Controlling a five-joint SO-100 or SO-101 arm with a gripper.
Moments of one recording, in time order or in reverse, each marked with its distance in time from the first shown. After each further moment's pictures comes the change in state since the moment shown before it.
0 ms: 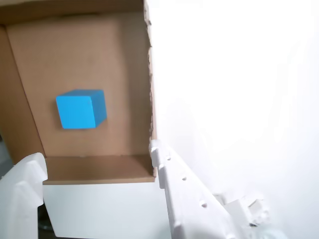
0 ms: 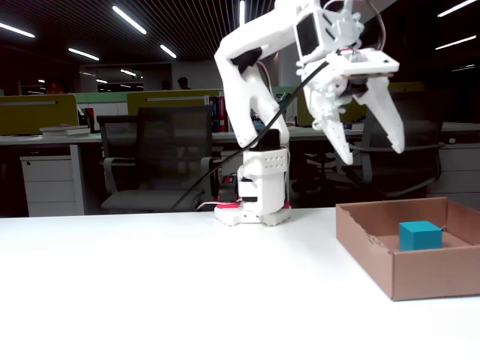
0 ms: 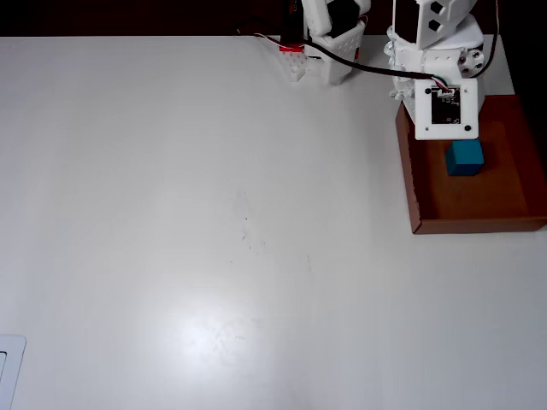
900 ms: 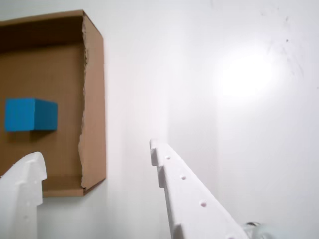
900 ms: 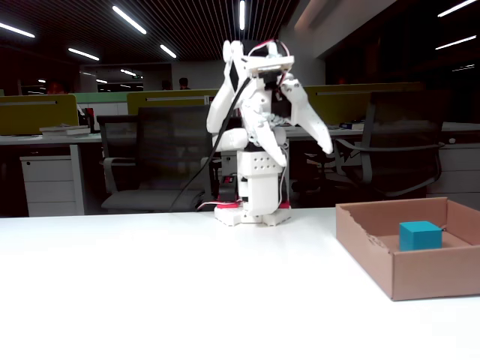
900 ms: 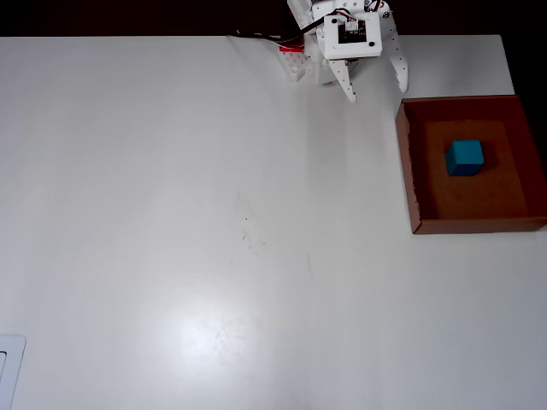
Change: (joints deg) arm 14.1 59.2 39.9 3.5 -13.0
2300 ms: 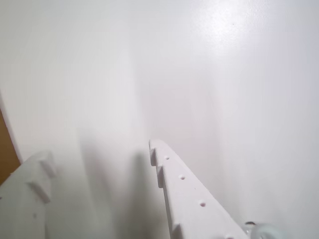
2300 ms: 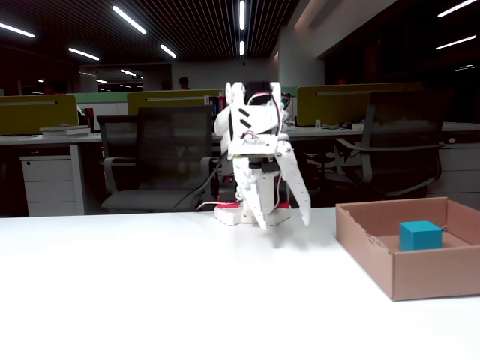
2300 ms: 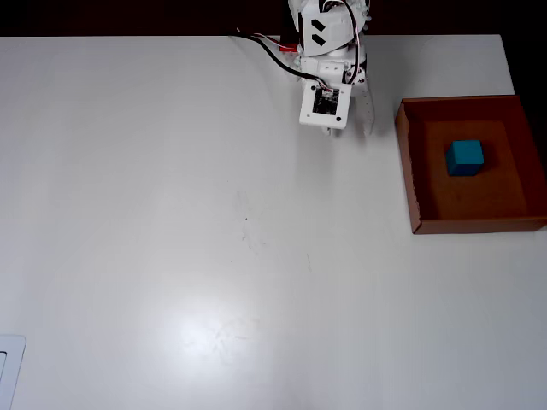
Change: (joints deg) arm 8.2 0.6 20.9 -7.4 -0.4
